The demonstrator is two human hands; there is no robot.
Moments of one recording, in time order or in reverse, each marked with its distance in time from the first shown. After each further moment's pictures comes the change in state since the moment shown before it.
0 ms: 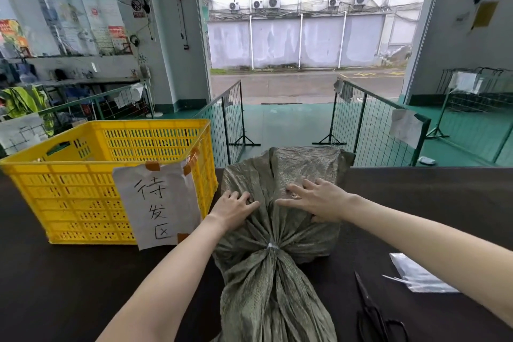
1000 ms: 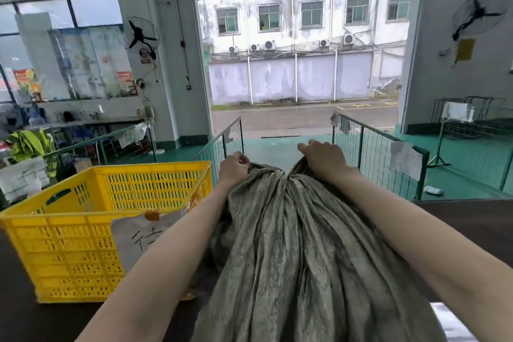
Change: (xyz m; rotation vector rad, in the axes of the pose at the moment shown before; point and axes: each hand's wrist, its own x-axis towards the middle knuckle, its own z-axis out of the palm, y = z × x) left_hand 0.078 -0.091 -0.138 -1.182 0.508 -0.564; right_hand 0.042 0.111 -0.101 0.224 0.315 0.687
